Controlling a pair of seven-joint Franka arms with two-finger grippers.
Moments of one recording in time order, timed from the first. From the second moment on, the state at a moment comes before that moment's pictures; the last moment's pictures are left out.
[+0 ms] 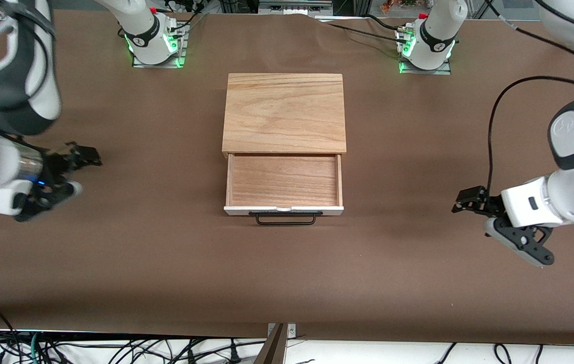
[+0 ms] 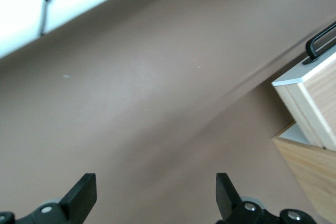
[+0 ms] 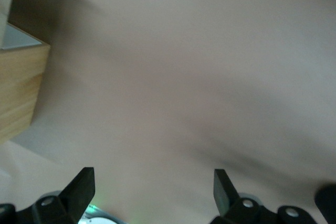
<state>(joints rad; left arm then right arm) -0.03 0.57 -0.04 -1.07 -0.15 1.66 0.51 0.26 0.41 -0.30 -1.27 0.09 1.41 -0.49</state>
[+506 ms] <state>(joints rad) -0.01 0.35 -0.03 -1.12 0.06 1.57 0.47 0.04 0.03 -0.03 -1.65 -0.02 1.52 -0.04</state>
